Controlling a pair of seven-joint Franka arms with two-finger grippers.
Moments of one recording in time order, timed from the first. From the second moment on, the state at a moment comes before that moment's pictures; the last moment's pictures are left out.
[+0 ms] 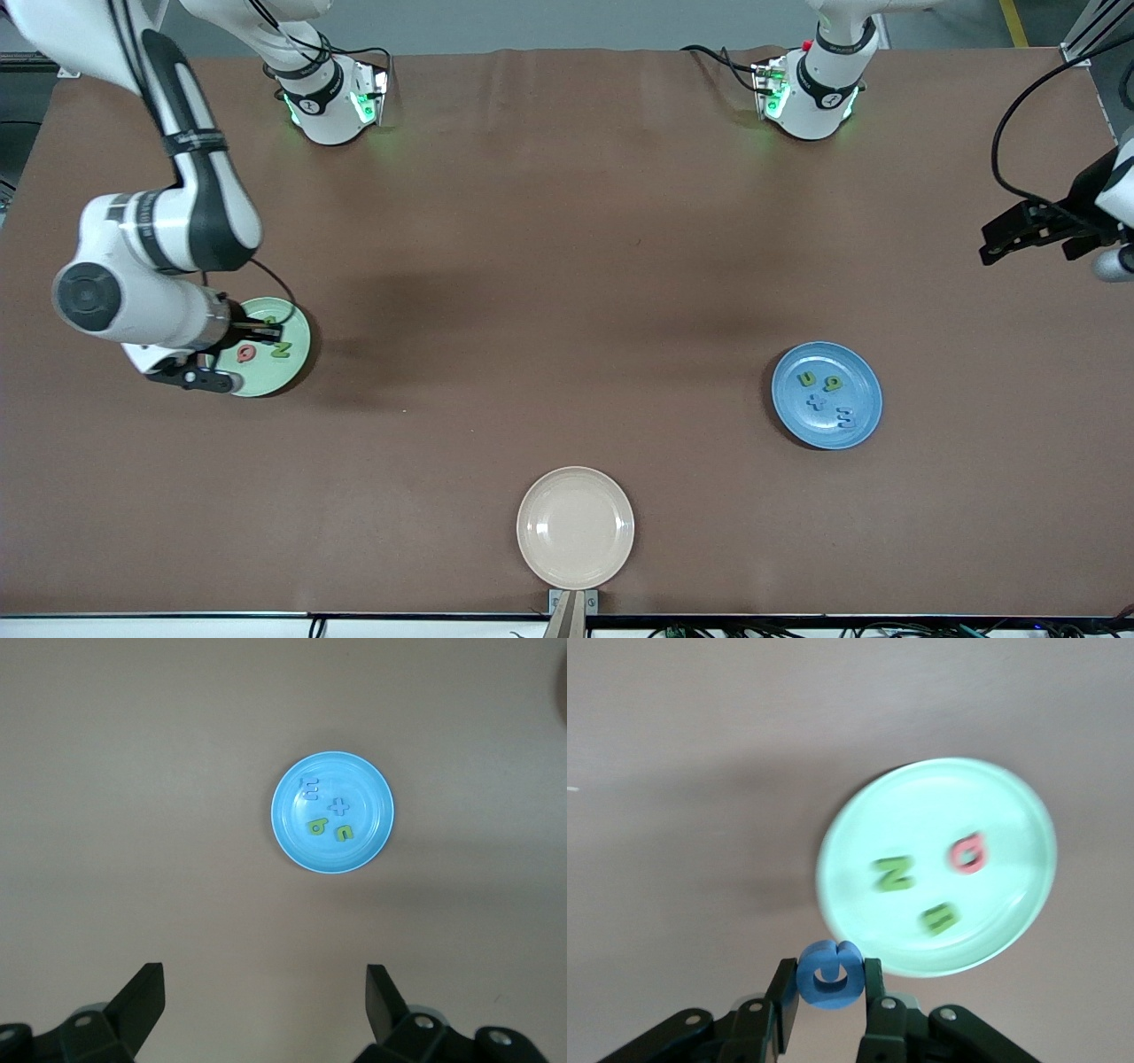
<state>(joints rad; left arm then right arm) 0.05 0.03 -0.08 -1.52 0.03 1.58 -0.06 -0.05 0.31 0.04 -1.89 -0.03 2.00 0.13</state>
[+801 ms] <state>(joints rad) 0.04 -0.01 -0.06 -1.53 0.01 1.53 0.03 -0.19 0.47 0.05 -2.00 -0.03 2.39 -0.16</state>
